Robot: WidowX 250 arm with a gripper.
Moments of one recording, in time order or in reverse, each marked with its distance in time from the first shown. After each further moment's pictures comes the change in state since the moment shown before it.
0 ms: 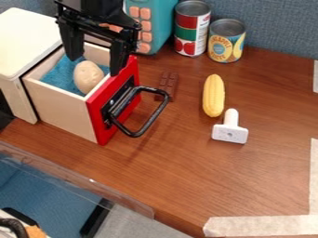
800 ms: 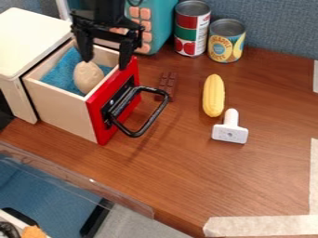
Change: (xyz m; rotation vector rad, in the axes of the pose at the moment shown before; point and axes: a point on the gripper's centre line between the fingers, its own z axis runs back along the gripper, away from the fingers) arm 0.062 0.018 -0.046 -0.037 0.060 0.164
